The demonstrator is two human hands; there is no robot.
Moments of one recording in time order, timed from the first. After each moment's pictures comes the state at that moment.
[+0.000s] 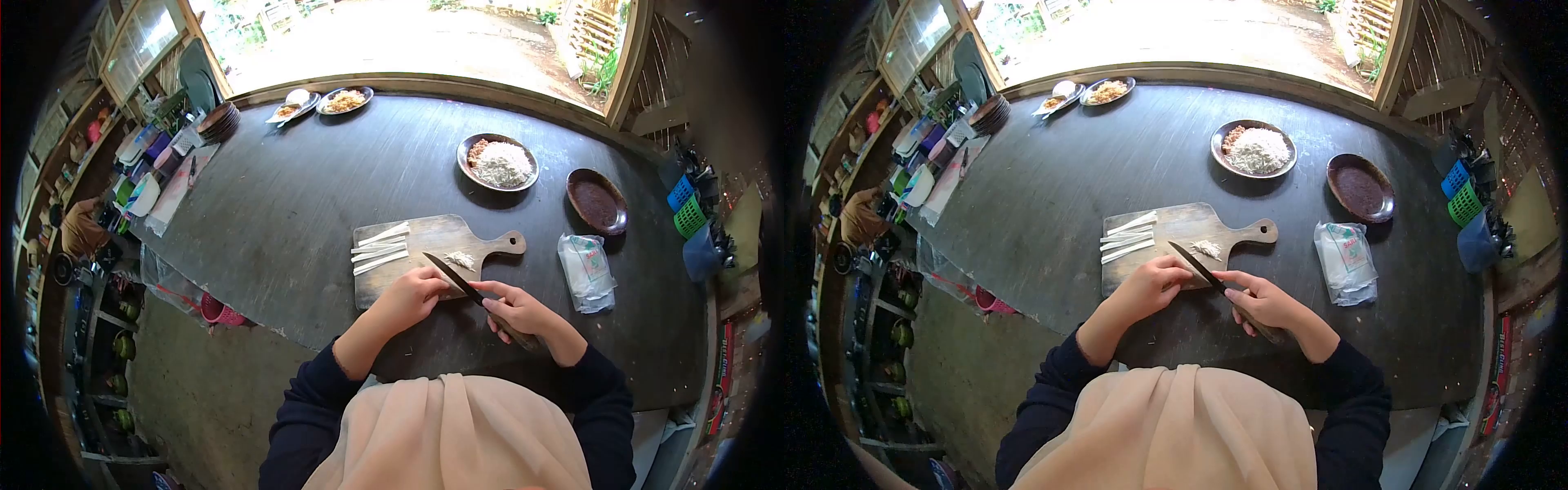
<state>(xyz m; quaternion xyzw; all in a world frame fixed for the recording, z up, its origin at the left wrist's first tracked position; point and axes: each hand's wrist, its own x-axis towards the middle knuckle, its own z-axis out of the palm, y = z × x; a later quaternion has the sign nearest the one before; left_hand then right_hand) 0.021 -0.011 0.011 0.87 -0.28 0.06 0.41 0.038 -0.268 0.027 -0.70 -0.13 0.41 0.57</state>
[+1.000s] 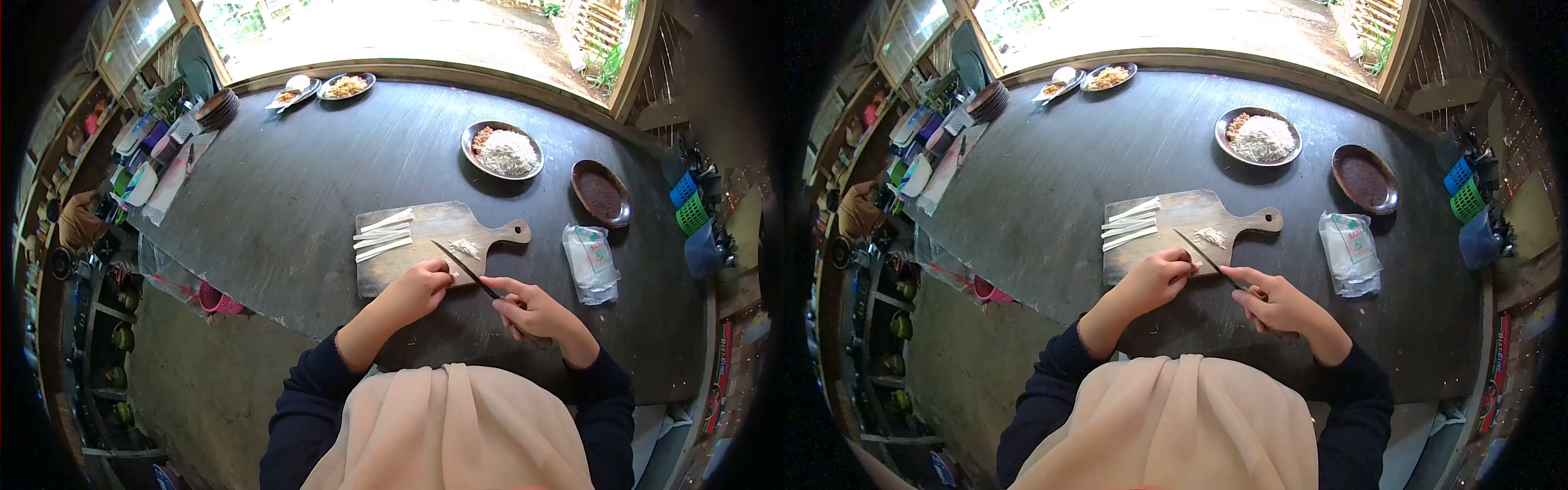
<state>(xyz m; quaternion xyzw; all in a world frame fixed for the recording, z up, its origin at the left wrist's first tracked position) 0.021 -0.011 0.000 0.87 -0.30 0.04 0.40 0.017 -0.273 0.050 -0.76 -0.17 0.34 0.53</state>
